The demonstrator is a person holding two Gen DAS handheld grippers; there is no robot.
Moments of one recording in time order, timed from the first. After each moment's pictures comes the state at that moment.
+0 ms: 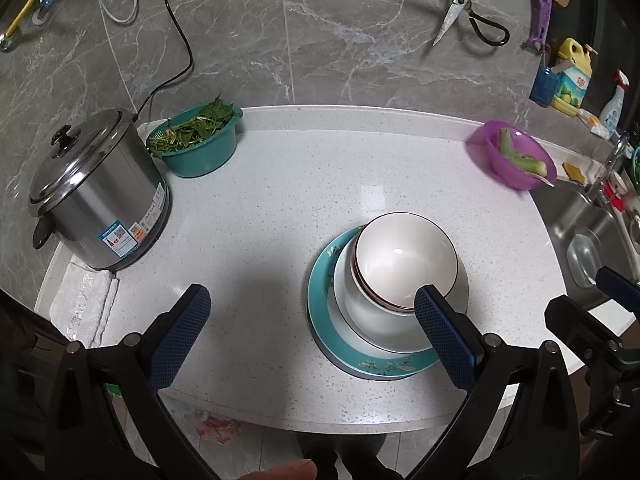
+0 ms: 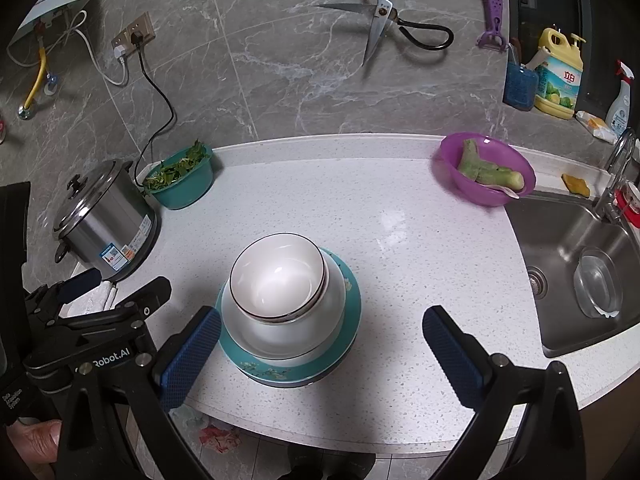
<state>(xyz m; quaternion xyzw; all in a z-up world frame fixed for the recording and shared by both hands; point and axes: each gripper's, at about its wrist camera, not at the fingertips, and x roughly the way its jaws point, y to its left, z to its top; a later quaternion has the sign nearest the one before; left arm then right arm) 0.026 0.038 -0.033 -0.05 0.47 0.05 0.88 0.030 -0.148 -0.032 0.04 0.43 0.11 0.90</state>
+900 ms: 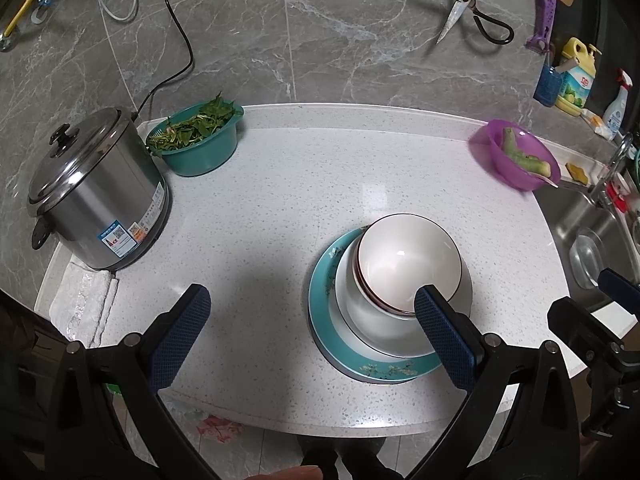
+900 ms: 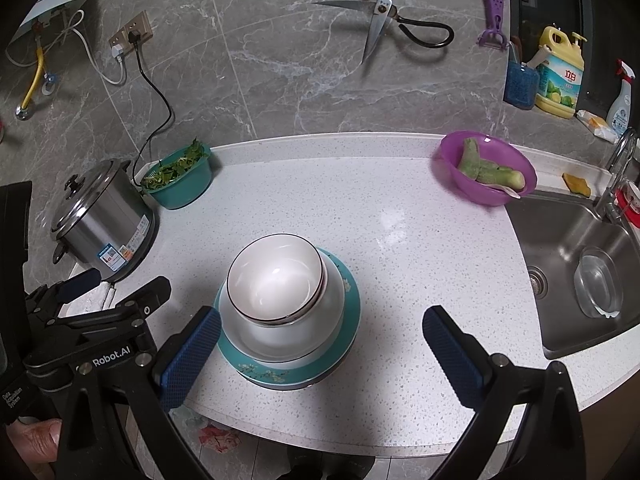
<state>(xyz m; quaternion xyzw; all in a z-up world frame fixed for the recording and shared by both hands) 0.032 0.038 -0.038 -0.05 0.47 0.06 0.88 0.035 -0.149 -0.033 0.04 0.43 0.11 0.90</state>
